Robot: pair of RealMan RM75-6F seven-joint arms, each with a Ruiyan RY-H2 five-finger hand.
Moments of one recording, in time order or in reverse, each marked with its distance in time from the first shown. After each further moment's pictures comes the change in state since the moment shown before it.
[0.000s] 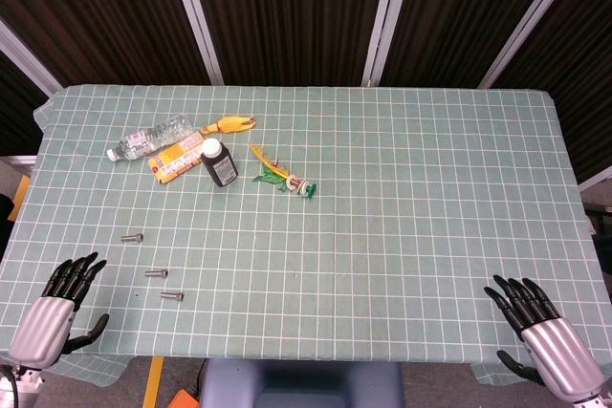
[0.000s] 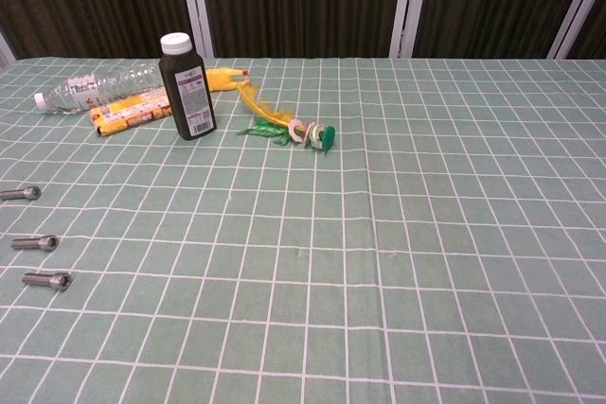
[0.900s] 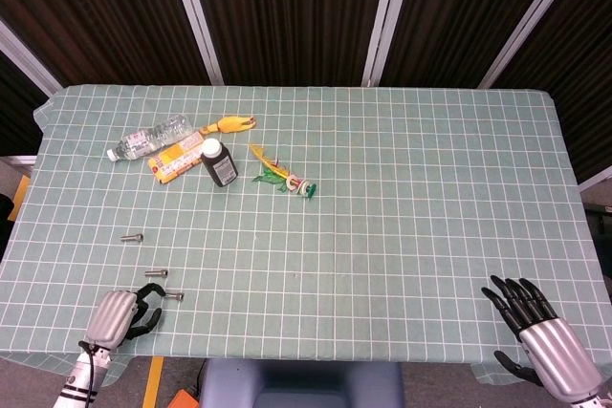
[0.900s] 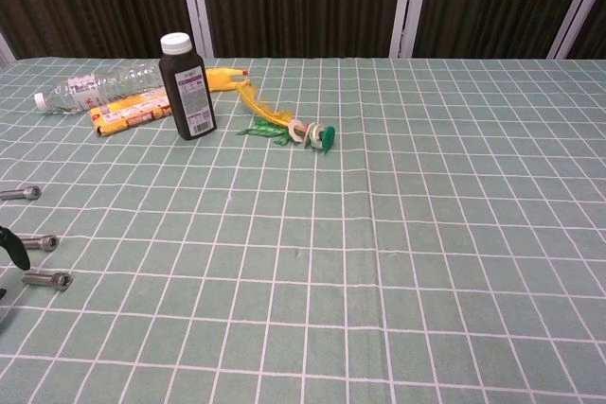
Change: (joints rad) left arm -0.068 -0.432 -0.044 0.443 -0.066 -0.165 -0.138; right arm 0.003 -0.004 0.002 0.002 -0.008 0.002 0.011
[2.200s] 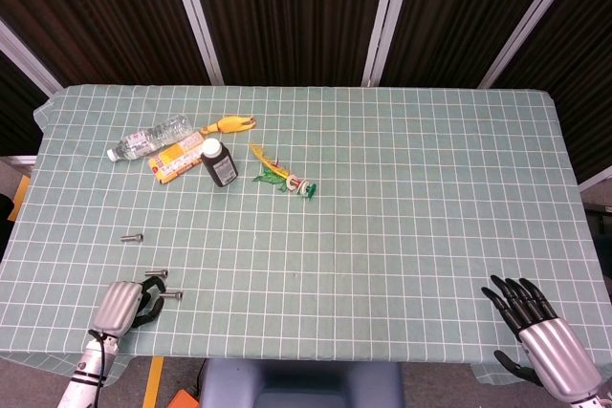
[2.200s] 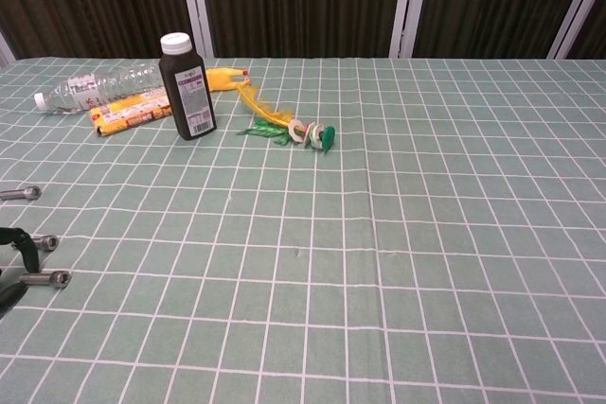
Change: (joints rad) left arm -0.041 -0.108 -0.017 0.189 -0.037 -0.020 -0.006; right arm -0.001 -0.003 0.001 -0.005 0.002 -0.002 -0.012
